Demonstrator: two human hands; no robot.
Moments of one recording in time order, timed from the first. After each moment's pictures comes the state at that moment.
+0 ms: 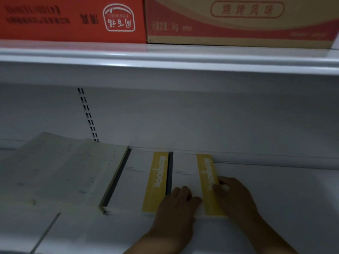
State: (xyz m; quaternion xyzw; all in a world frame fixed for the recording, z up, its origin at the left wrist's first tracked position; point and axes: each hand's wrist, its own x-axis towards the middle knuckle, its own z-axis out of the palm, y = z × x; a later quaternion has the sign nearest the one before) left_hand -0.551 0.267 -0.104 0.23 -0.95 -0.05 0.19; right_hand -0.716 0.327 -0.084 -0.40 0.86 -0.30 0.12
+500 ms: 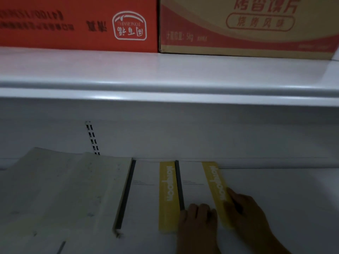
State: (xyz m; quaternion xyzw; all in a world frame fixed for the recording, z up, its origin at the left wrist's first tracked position) left_hand -0.565 0.268 -0.126 0.26 -0.92 0.01 0.30; right_hand -0.698 0.340 -0.103 -0.37 0.89 -0.25 0.14
